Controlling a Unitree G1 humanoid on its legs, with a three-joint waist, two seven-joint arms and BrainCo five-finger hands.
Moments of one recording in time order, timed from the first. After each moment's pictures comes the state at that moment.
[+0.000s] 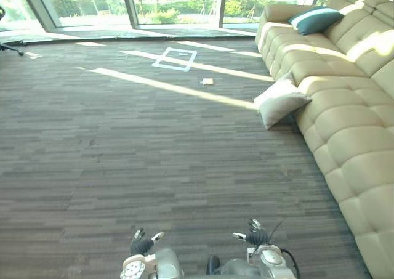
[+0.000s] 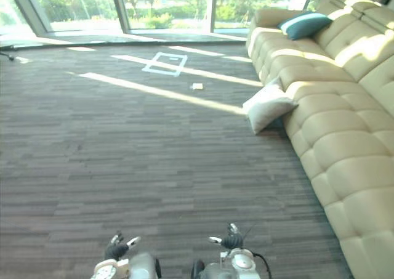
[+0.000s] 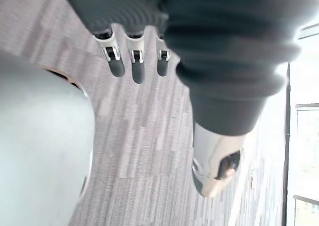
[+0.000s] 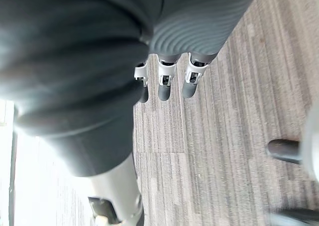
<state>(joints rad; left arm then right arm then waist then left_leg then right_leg) 0.12 0.00 0.17 0.84 -0.08 -0.17 0.10 0.02 0.00 -0.04 0.88 -0.03 -0.09 -0.08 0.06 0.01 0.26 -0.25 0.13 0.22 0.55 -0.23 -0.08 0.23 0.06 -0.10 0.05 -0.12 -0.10</state>
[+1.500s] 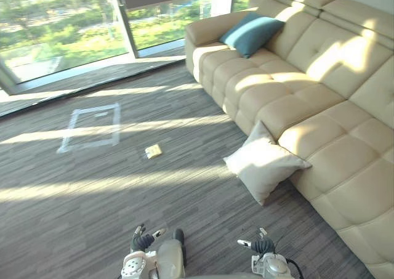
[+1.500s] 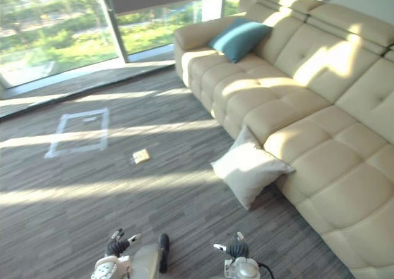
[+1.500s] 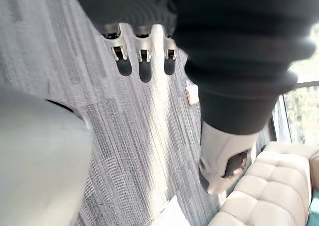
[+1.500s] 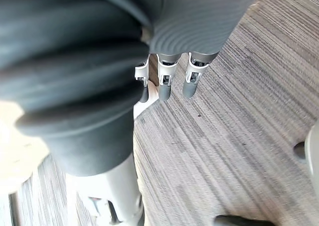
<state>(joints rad) 0.13 0.04 0.20 0.86 -0.07 -0.16 0.11 0.12 0.04 -0.03 0.81 -0.04 -0.09 -0.10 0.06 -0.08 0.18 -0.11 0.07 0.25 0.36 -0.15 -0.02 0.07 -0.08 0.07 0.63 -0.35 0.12</state>
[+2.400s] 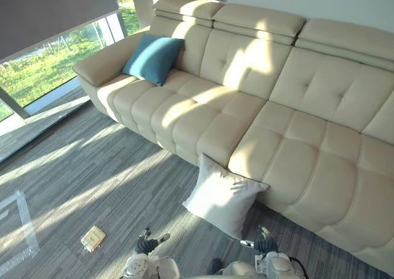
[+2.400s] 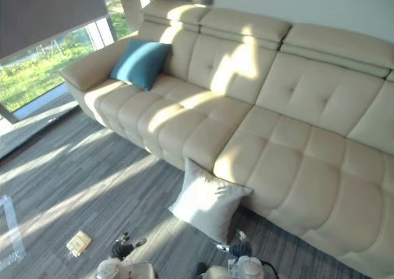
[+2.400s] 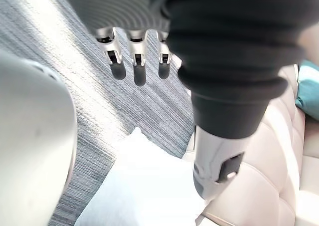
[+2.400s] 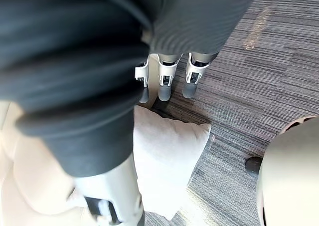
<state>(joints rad) 0.08 0.03 0.10 0.91 -0.06 -0.15 0.08 0.08 -0.04 -0.08 0.89 -0.03 -0.09 -0.10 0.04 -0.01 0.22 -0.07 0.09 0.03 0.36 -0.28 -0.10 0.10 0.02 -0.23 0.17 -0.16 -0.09</state>
